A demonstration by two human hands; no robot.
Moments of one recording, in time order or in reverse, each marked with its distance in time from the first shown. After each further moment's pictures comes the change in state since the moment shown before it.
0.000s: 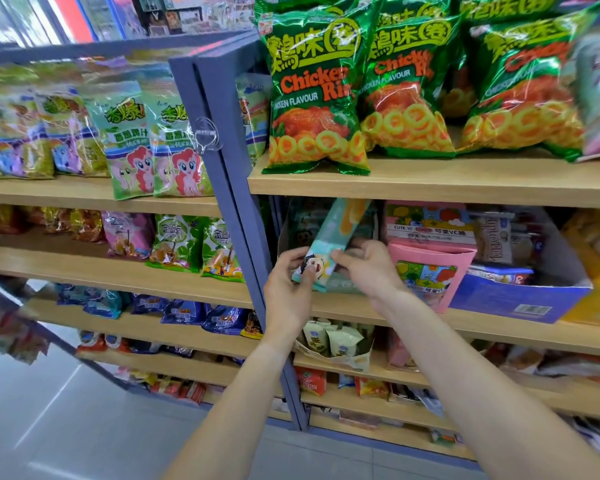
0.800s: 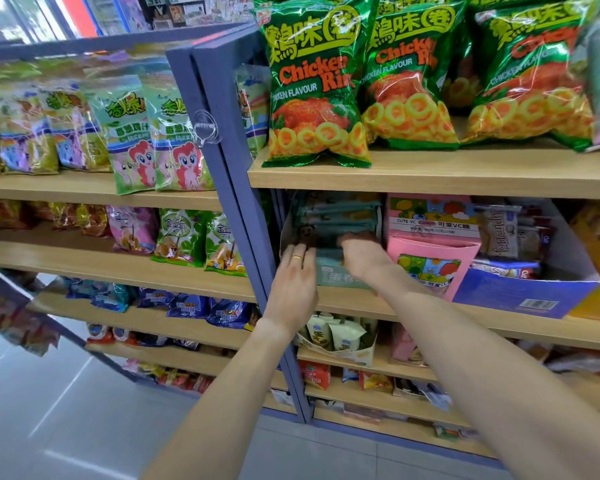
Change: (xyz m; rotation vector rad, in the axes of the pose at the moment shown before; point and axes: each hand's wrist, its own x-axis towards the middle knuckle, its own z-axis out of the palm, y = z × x) left_hand 0.017 -0.021 -0.001 1.096 -0.183 0.627; right_hand 0.034 -0.004 0.000 -1.260 -0.132 -0.292
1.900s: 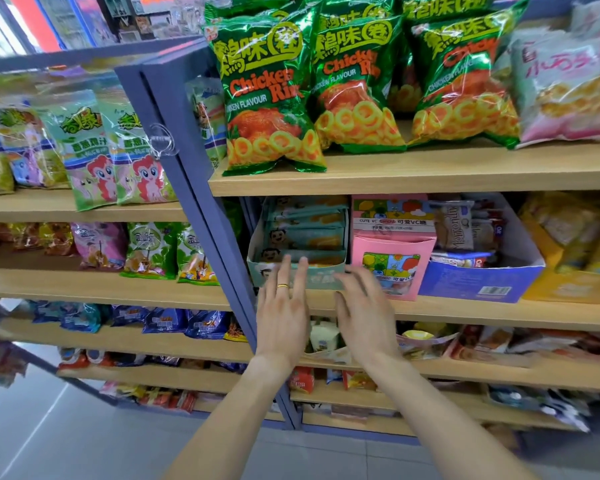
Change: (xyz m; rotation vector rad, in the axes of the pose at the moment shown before) left_hand -0.033 0.043 0.003 -0.144 -0.027 -0.159; right_hand -0.111 0.021 0.059 0.272 0.567 0.027
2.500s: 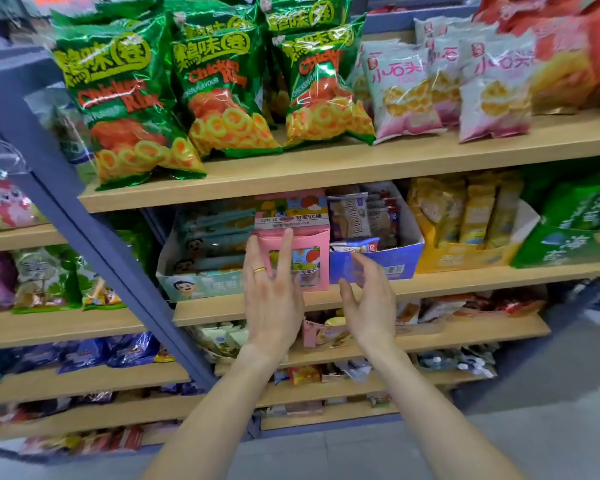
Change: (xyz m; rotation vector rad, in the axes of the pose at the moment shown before) left_hand 0.021 0.128 0.002 -0.203 0.141 0.061; right_hand -0.020 0.102 -0.079 0.170 0.227 0.376
